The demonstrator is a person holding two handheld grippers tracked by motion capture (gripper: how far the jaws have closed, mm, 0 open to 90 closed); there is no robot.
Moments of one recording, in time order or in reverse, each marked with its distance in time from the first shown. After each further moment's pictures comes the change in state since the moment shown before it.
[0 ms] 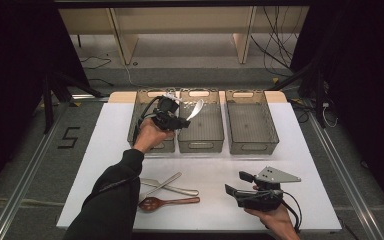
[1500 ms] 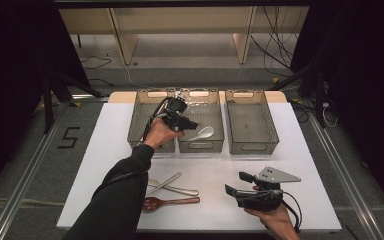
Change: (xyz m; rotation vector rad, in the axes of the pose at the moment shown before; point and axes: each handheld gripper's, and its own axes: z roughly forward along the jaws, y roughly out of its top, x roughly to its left) left arm 0.006 0.006 0.037 0.060 0.018 -0.056; right arm -0.001 -0.001 0.000 0.003 0.005 0.007
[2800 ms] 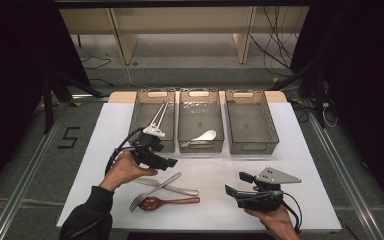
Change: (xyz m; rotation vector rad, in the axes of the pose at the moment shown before) left arm -0.030 -0.105 -0.085 0.029 -0.054 0.143; right arm 0.002 0.000 -0.002 -0.002 -0.005 -0.006
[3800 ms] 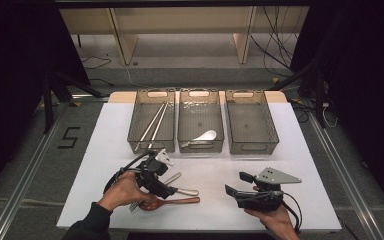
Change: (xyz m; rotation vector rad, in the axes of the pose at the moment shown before) left arm -0.045 -0.031 0.013 0.214 -0.030 0.136; right arm 0.000 0.000 0.000 -0.004 -0.002 -0.002
